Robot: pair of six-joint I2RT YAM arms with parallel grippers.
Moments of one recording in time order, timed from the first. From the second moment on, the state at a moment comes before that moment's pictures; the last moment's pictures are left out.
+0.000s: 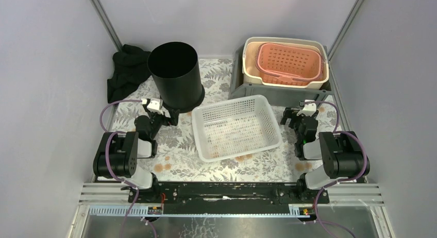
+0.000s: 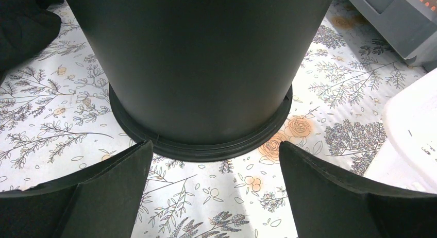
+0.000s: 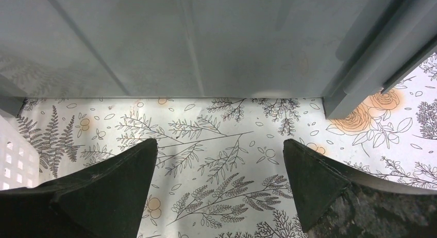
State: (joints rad) left arm 0.07 1.52 0.22 1.21 0.35 -0.03; right arm 0.02 1.52 0.19 1.09 0.09 0.06
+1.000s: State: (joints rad) left arm -0.13 1.06 0.28 0.82 0.31 0.01; right arm 0.03 1.22 0.17 0.92 0.01 0.03
